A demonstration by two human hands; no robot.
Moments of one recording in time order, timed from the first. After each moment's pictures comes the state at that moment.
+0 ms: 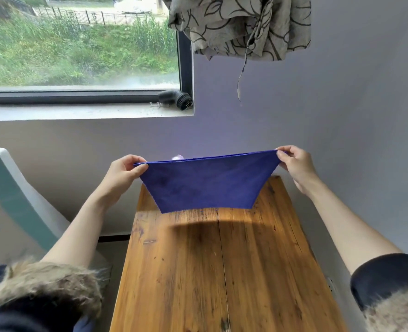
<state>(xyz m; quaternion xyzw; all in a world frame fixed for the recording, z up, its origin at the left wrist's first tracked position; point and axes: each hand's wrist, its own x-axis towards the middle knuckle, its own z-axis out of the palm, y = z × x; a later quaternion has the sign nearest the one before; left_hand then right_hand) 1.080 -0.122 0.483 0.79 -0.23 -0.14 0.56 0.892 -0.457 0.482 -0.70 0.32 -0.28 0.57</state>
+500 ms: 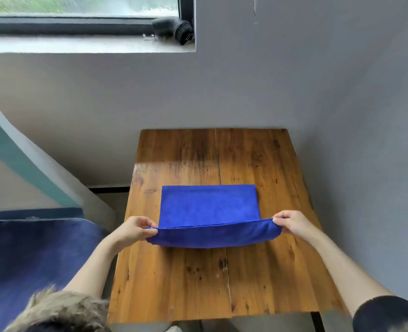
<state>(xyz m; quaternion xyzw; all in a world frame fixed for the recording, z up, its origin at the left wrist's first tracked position) 0.966 -0.045 0.313 0.81 -0.10 -0.45 0.35 0.749 -0.395 0.302 -0.73 0.43 0.10 0.52</state>
